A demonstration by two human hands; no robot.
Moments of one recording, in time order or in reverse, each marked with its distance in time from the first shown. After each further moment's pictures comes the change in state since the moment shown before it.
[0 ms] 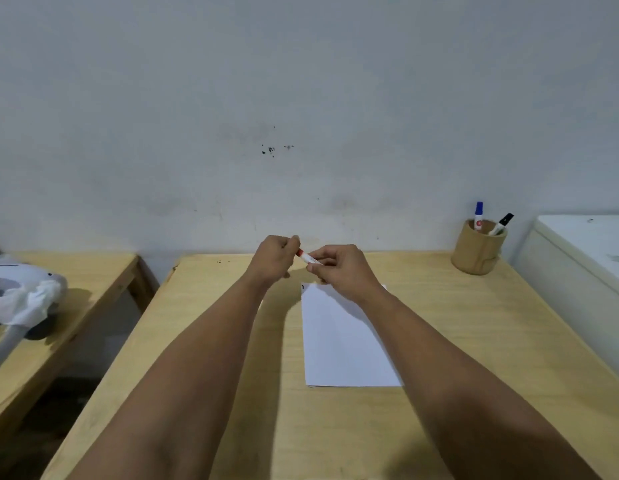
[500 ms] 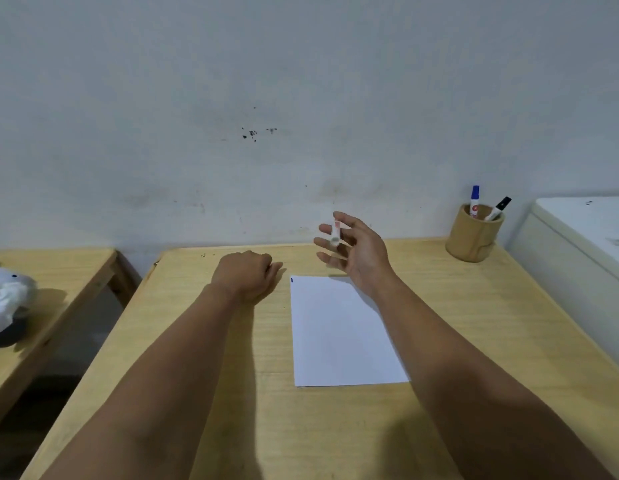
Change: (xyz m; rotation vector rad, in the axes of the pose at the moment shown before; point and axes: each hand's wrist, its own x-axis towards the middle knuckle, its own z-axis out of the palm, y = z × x) left_hand 0.006 -0.061 -0.004 1.080 -0.043 0.296; right_hand 0.011 -0.003 -0.029 0.864 0.191 0.264
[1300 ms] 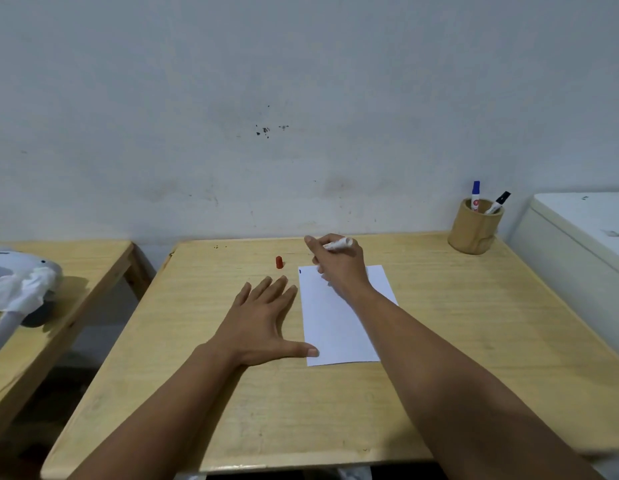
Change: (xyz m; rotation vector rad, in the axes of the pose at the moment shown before) left_hand -0.122 0.028 -0.006 -0.265 -0.187 0.097; right_hand -0.018 0.054 0.025 -0.601 0.128 -0.167
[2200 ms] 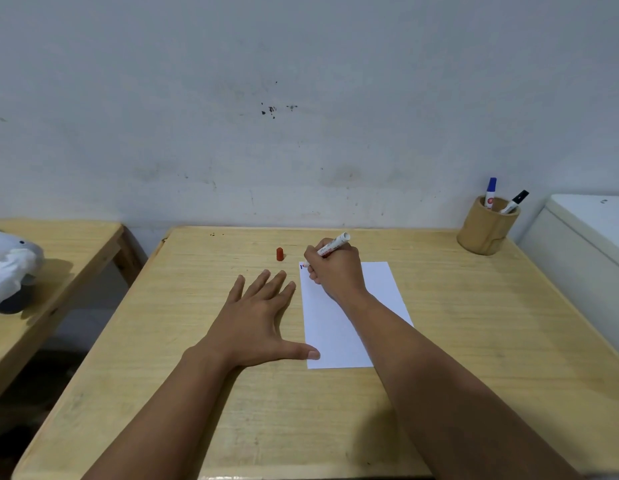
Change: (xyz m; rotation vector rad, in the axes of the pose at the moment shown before) left_hand -0.002 -0.001 0.001 -0.021 -0.015 -0.002; right_hand 0.005 0.029 0.015 -0.153 -0.011 -0.079
